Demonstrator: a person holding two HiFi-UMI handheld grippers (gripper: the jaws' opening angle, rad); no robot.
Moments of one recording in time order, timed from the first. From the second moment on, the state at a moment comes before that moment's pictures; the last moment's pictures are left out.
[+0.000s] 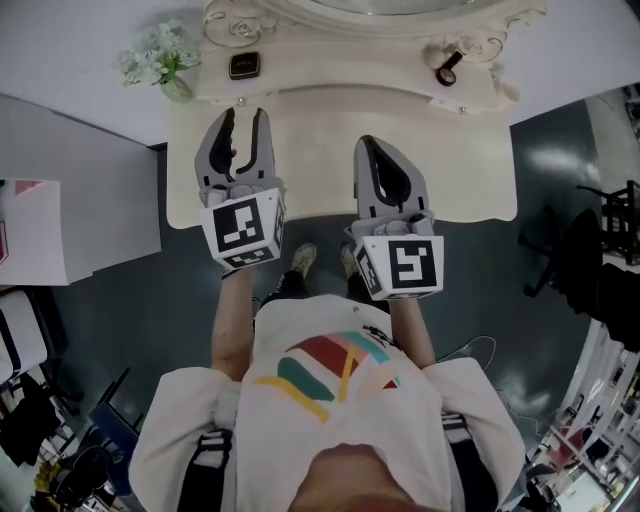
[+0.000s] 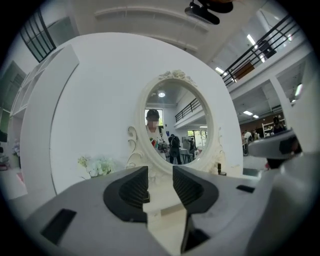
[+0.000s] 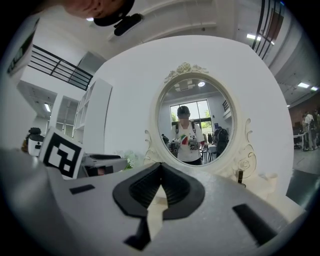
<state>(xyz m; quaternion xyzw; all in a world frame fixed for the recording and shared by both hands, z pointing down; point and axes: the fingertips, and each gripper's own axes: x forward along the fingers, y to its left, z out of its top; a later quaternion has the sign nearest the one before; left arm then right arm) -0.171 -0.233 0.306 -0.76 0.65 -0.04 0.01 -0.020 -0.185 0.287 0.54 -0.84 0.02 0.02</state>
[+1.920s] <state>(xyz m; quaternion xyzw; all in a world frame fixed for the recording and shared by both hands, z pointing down) -0.251 -0.366 0.564 -0.71 0.65 -0.21 -0.18 -0.071 -0.214 0.382 0.51 -0.85 0.08 0.10</state>
